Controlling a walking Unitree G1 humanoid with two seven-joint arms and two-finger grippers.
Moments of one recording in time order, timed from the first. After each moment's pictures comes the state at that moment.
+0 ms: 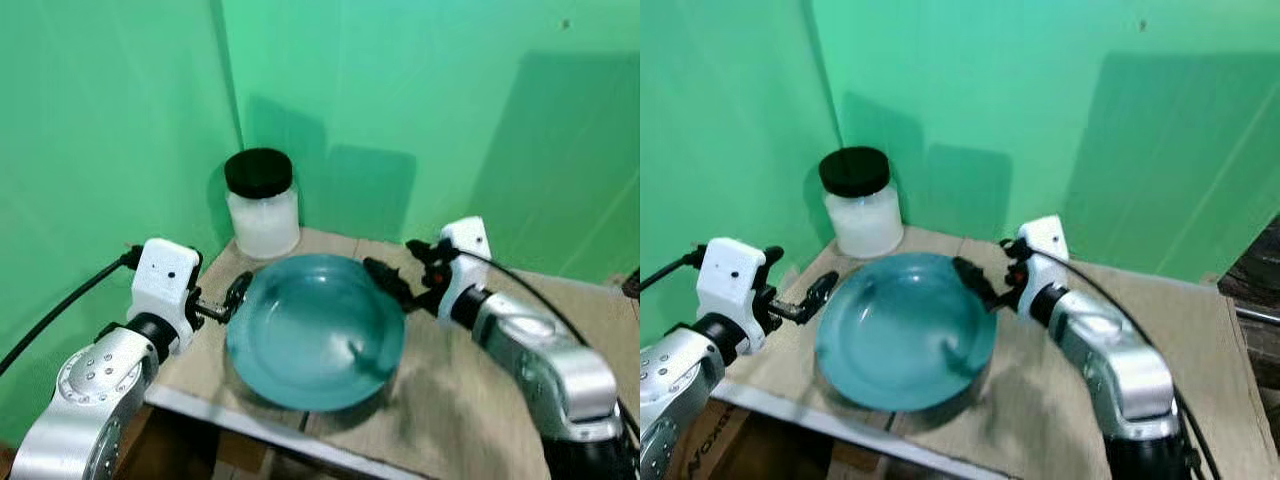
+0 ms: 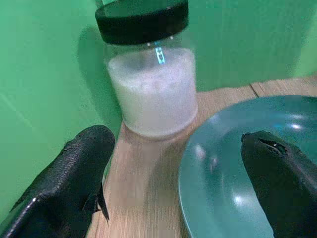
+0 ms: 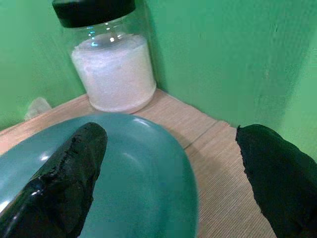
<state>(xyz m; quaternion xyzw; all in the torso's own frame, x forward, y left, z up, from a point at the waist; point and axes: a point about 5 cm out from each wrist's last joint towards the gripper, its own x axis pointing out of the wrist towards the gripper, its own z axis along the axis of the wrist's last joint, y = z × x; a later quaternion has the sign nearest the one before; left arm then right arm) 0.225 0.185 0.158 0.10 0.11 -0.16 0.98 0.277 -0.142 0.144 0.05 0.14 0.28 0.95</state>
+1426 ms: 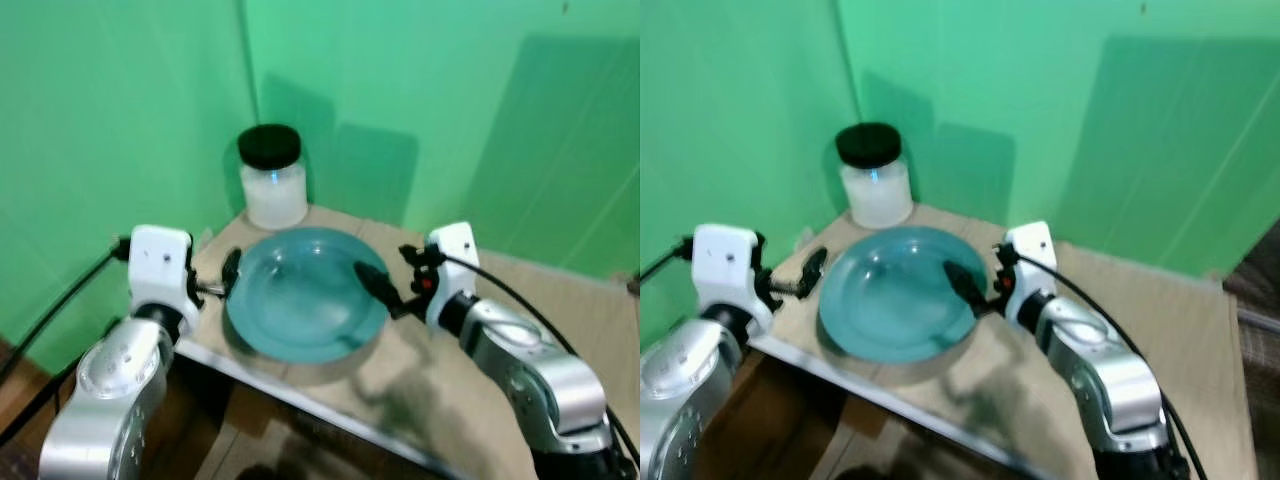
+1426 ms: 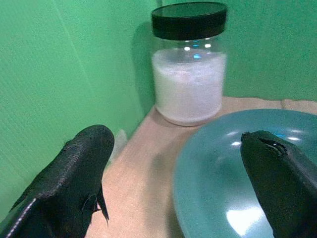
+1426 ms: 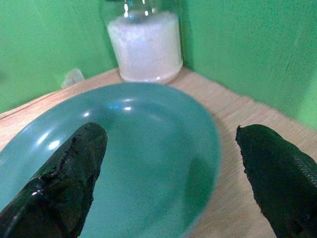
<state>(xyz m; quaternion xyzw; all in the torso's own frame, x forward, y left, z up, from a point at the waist) 0.232 0.177 0.164 0.05 0.08 -0.05 0.99 0.266 -0.127 0.142 0.03 0.14 0.27 0.95</state>
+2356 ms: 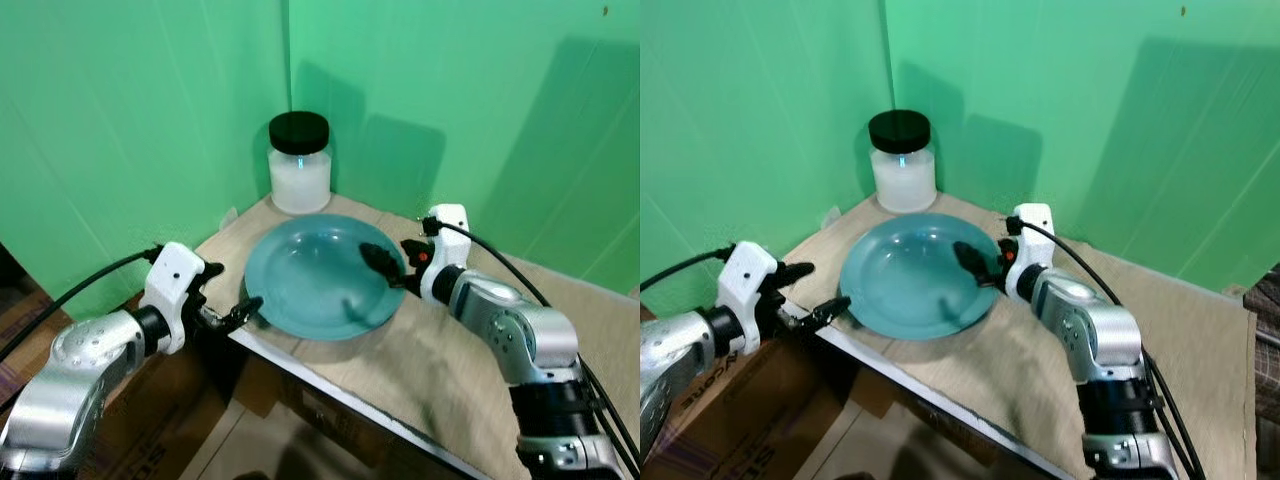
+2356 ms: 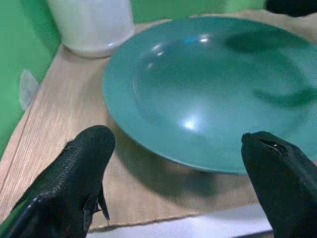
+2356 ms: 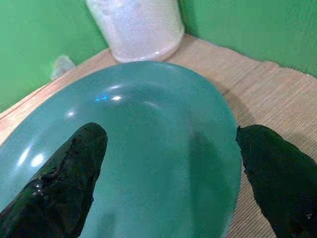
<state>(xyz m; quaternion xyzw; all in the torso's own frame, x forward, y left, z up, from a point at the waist) 0.254 0.205 0.133 0.08 0.16 -0.33 0.93 0.313 -0.134 0.130 0.10 0.21 0.23 0.95</state>
